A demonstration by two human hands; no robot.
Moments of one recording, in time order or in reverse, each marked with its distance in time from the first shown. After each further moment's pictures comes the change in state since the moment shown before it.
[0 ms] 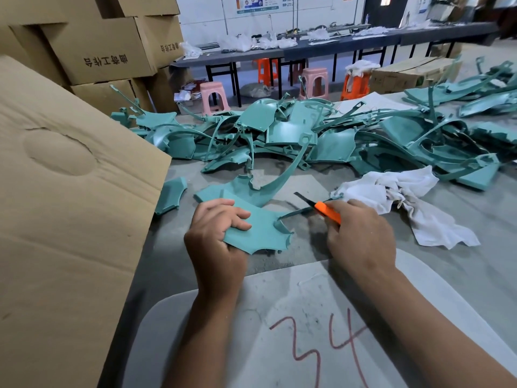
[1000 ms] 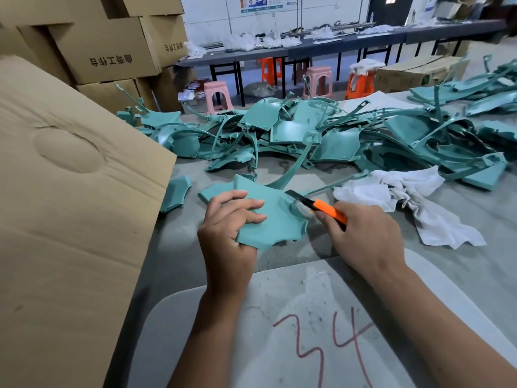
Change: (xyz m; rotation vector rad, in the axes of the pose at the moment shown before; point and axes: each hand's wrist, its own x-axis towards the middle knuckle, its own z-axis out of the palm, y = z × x) left_hand -0.002 0.002 0.005 0.009 -0.072 0.012; right_hand 0.001 0.006 0.000 0.013 0.023 -0.096
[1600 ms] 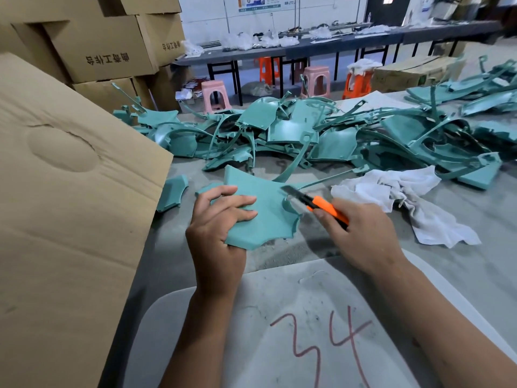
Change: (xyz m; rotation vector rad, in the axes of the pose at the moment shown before) left_hand 0.002 -0.008 -0.006 -0.014 0.040 0.077; right_hand 0.004 0.011 -0.001 0.190 -0.035 -0.105
